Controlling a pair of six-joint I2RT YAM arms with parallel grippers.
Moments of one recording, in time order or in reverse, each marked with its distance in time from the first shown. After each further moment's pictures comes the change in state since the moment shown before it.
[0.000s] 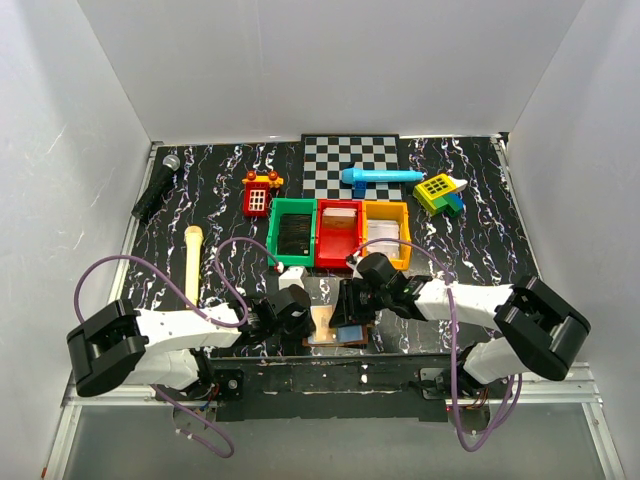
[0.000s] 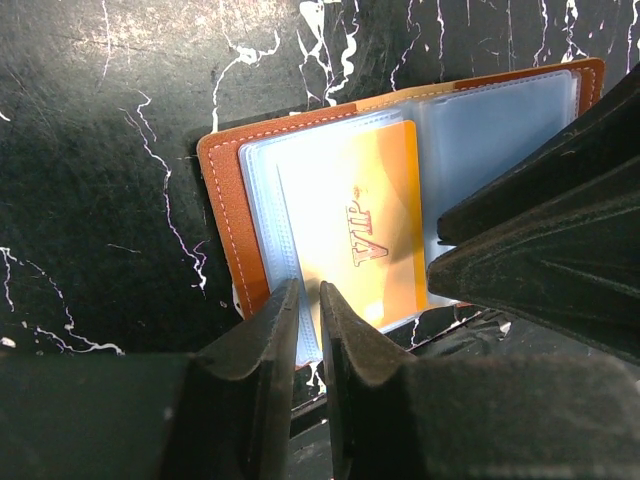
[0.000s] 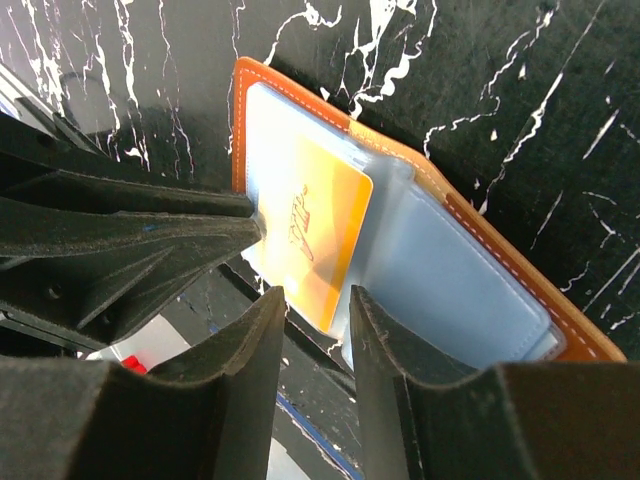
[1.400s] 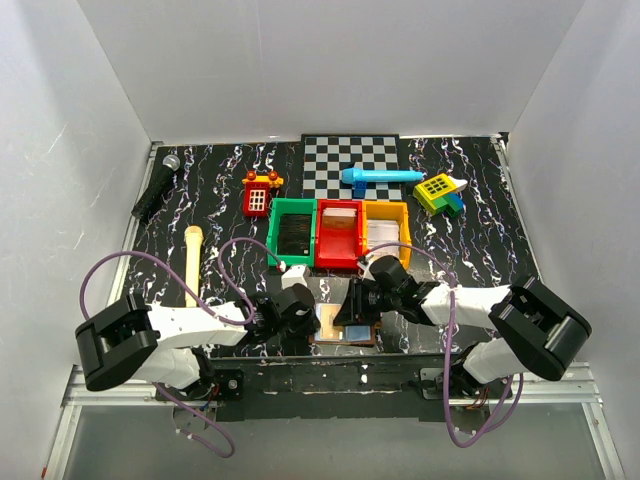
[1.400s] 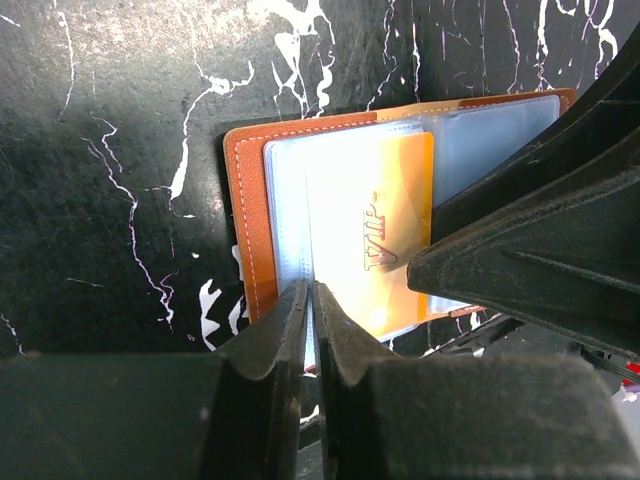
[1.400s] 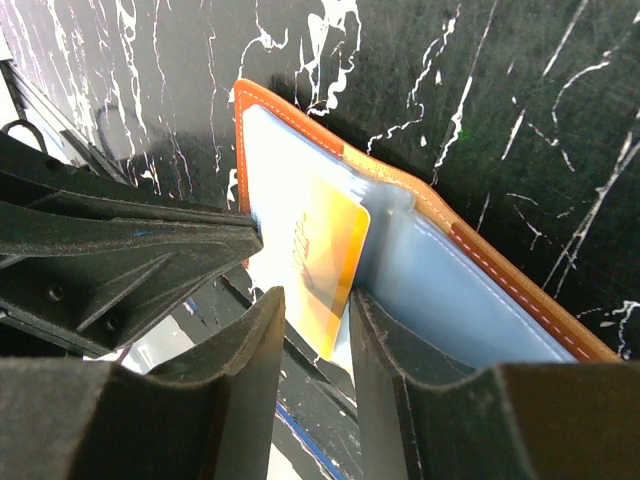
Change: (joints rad) left arm 0.000 0.062 0.002 0.084 -0.005 -0.044; right arm -0.071 0.009 -0.112 0.181 -0.054 0.069
